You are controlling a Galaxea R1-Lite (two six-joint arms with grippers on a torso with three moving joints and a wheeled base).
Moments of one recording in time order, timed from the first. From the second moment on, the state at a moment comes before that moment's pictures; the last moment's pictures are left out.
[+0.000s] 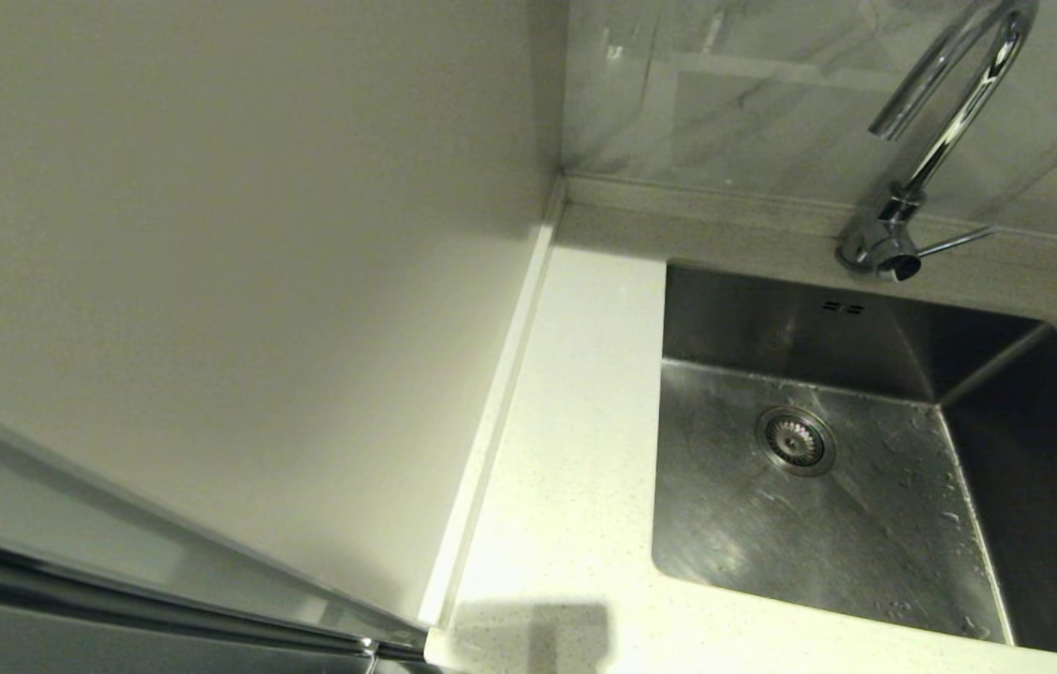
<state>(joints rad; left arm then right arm) 0.00 0.00 0.00 0.00 0.02 -0.02 0.00 0.00 0.00 -0.12 -0.04 -0.08</state>
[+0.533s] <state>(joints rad) 0.00 0.00 0.00 0.00 0.01 -0.02 0.00 0.00 0.00 0.01 0.02 -0.03</state>
